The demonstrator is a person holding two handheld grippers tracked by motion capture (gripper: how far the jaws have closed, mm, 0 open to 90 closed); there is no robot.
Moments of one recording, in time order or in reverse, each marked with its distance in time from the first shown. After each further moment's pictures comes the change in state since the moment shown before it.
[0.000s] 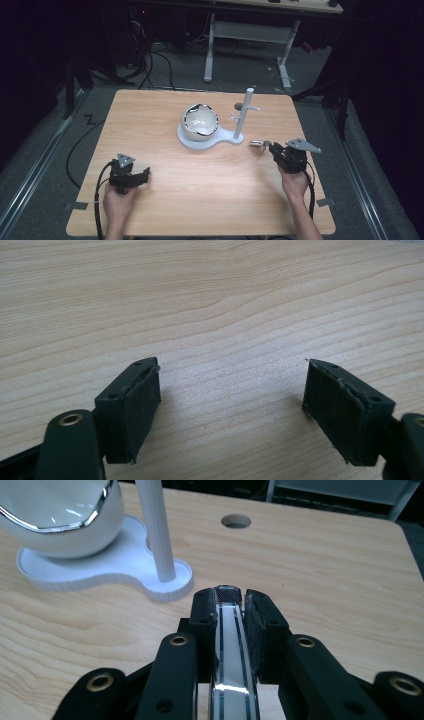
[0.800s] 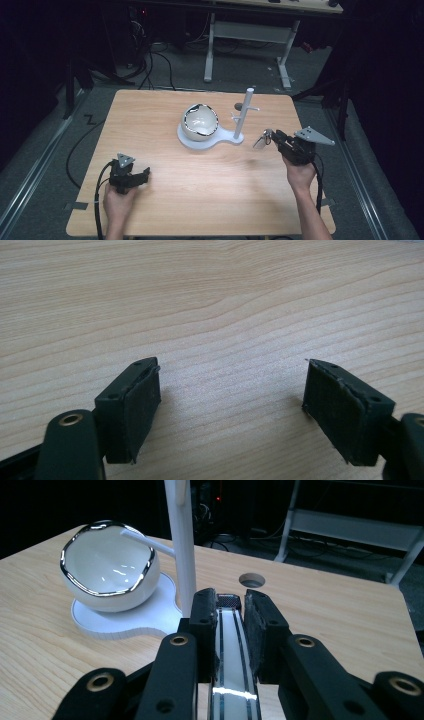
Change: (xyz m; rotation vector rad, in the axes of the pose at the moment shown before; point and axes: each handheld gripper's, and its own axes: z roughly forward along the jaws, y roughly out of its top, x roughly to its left) left arm 0.000 0.000 0.000 0.000 0.000 0.000; right arm 0.004 0.045 -0.029 -0.128 0.077 -0.034
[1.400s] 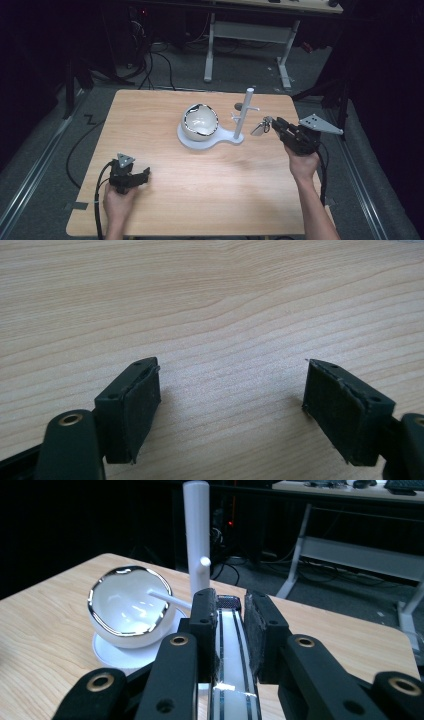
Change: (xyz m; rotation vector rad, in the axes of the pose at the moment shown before) left arm 0.000 0.000 0.000 0.000 0.000 0.000; right arm 0.003 0.041 -0.010 -0.077 0.054 -0.021
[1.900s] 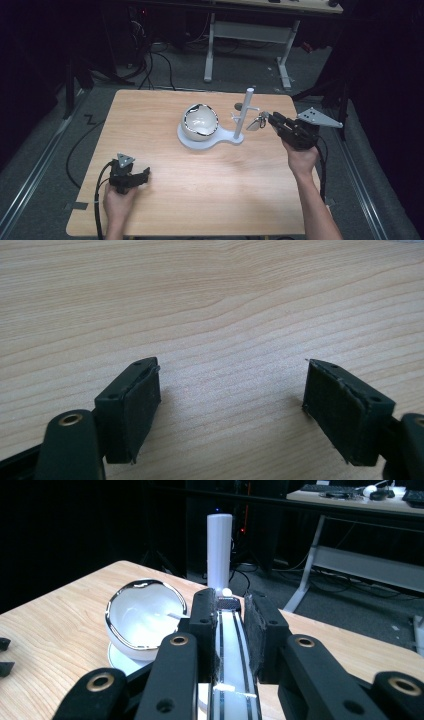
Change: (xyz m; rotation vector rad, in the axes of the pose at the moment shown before) left arm 0.000 0.000 0.000 0.000 -0.001 -0.001; right arm 0.007 0.019 0.003 -0.016 0.047 -0.023
